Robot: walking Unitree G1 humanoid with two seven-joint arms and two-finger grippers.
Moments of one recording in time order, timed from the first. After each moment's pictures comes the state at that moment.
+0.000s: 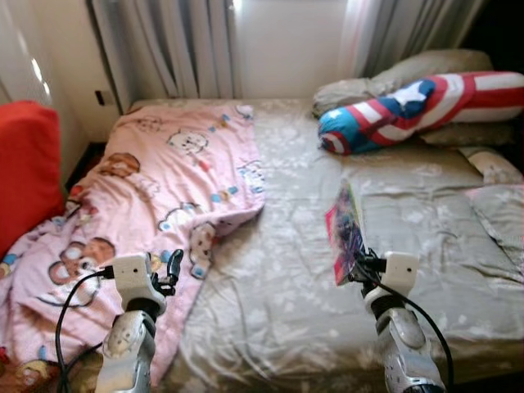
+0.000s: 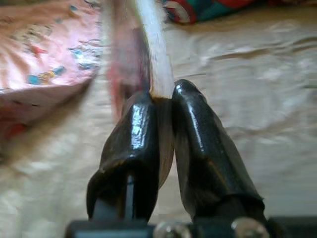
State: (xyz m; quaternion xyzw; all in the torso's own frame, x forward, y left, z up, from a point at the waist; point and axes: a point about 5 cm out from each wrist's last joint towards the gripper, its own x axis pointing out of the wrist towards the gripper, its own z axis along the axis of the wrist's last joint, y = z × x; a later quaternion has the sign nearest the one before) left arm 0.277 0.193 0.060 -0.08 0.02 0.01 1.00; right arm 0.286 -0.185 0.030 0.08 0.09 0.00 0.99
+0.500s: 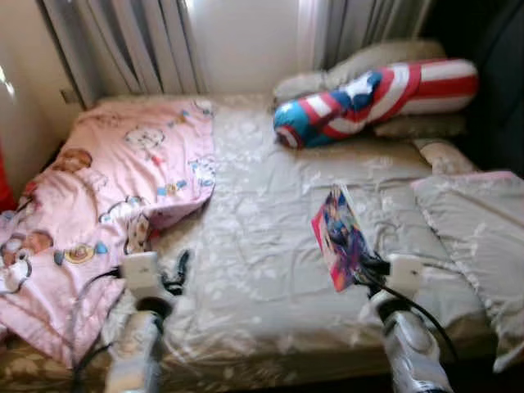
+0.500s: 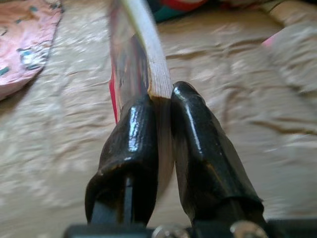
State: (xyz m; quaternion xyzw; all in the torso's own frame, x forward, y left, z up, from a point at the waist) left arm 0.277 0.190 0.060 -0.08 0.02 0.01 1.00; right arm 0.286 -0.188 0.031 0.08 0.09 0.00 0.99
